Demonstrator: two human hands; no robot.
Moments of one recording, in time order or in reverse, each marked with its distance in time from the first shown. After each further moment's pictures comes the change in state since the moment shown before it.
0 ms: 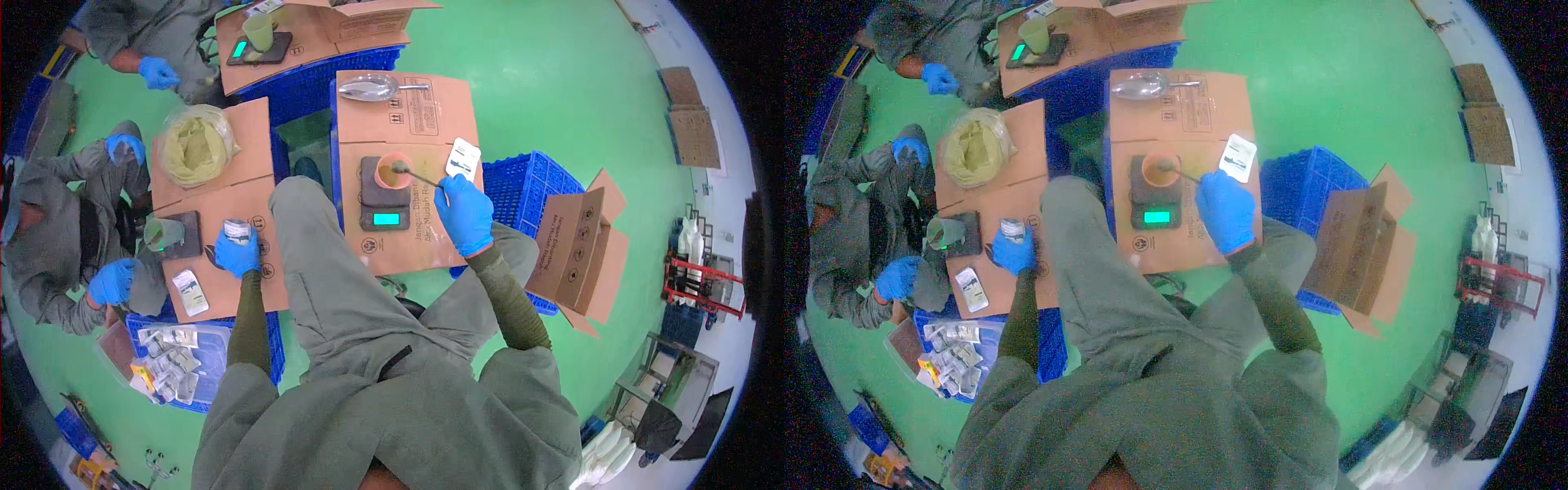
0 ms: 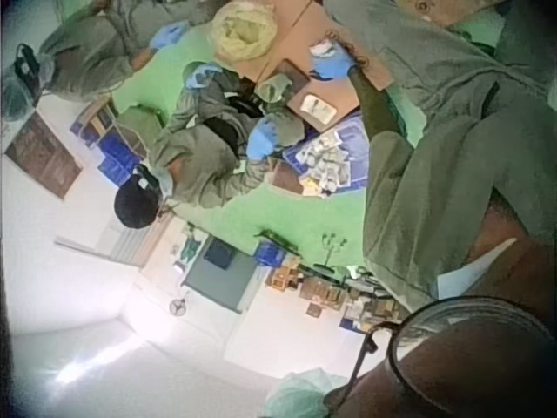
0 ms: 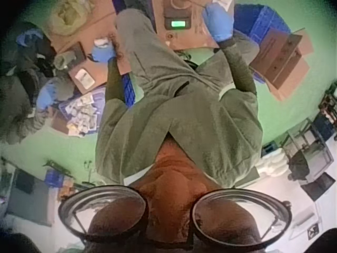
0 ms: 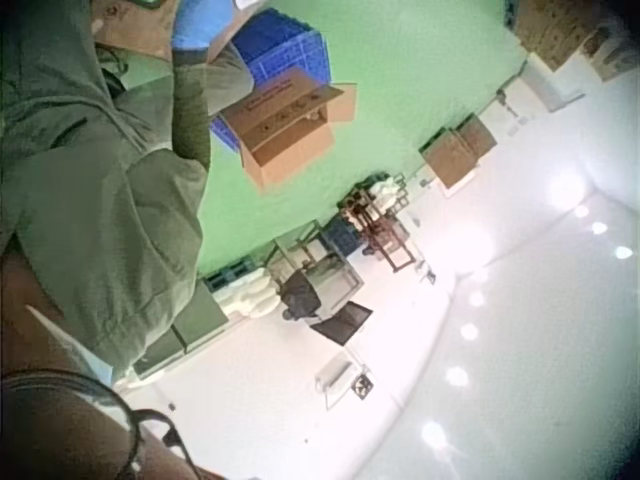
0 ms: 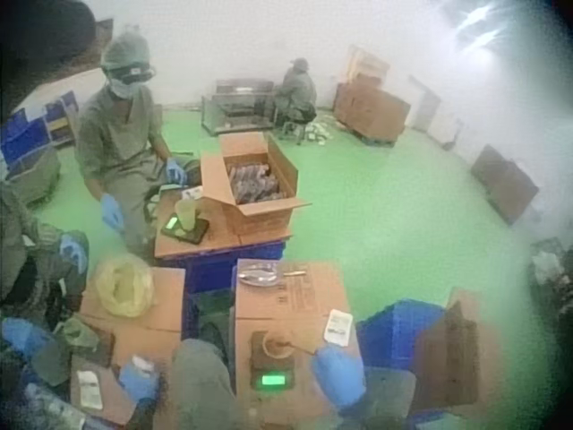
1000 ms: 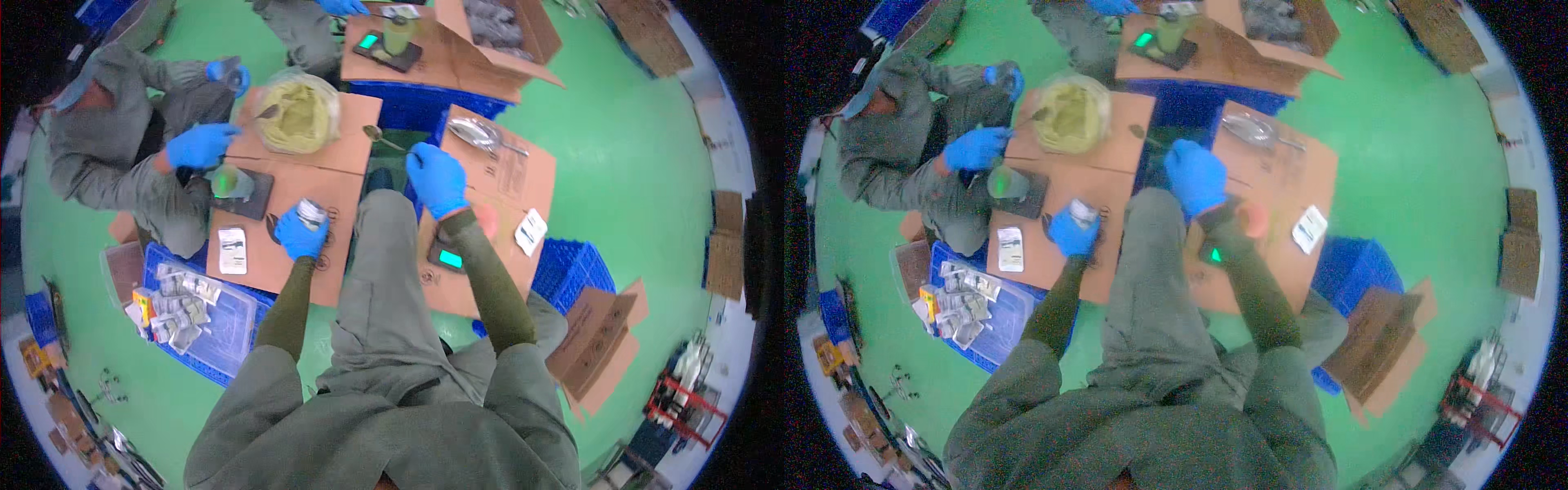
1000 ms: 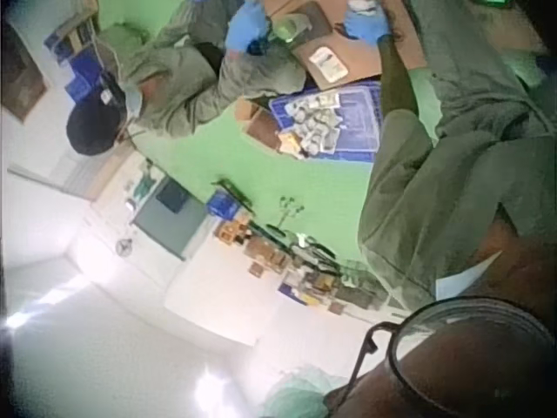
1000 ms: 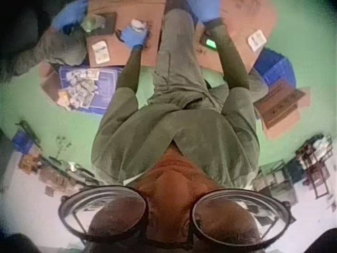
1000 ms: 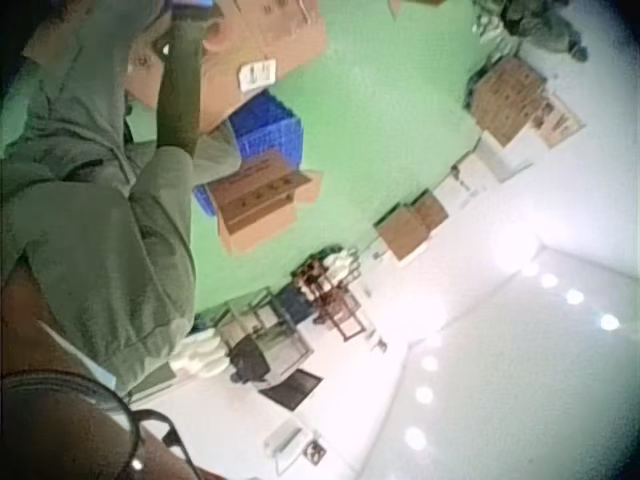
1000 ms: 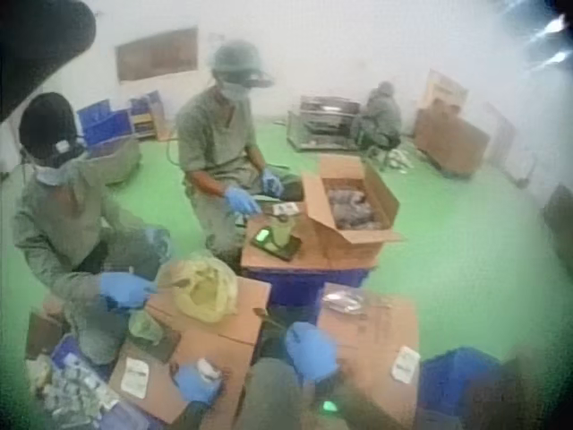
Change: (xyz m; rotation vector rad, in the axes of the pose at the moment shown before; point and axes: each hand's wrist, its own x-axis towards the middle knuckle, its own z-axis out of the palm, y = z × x) left_hand 0.006 -0.009 0.001 -0.008 -0.109 -0.008; right_hand 0.152 -0.187 0.073 0.442 -0.110 -0.113
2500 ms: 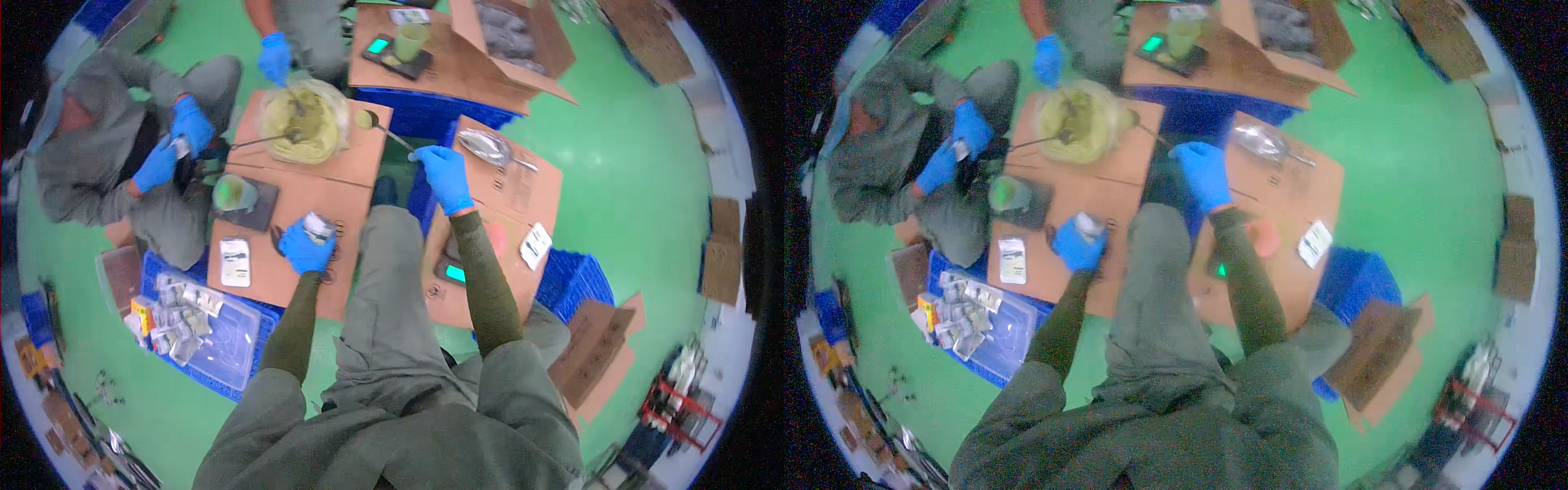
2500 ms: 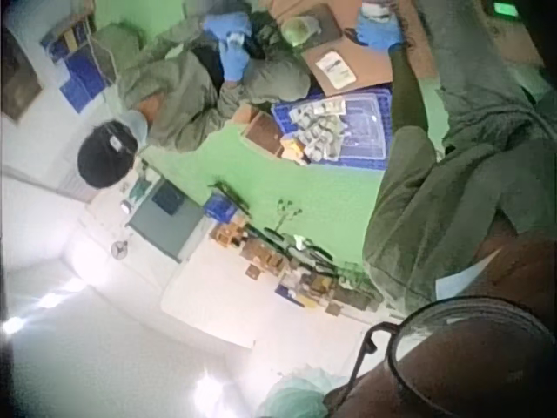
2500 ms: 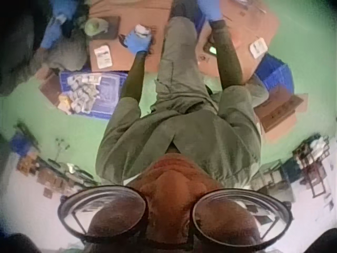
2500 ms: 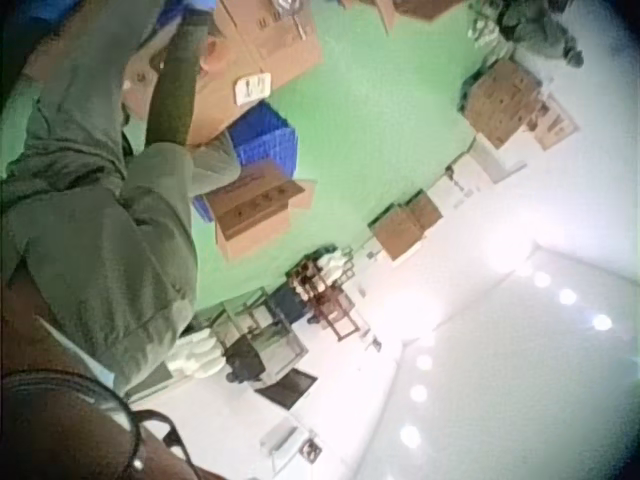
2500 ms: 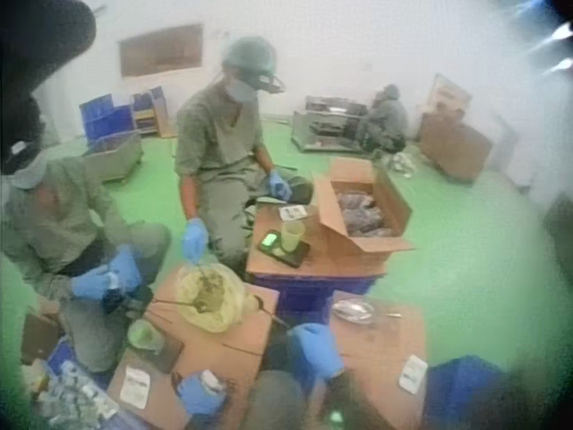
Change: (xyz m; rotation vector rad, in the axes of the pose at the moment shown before) left_hand -0.003 0.014 -0.004 -0.006 0.239 0.136; right_hand 0.035 0.017 0.025 0.840 -0.104 0.261
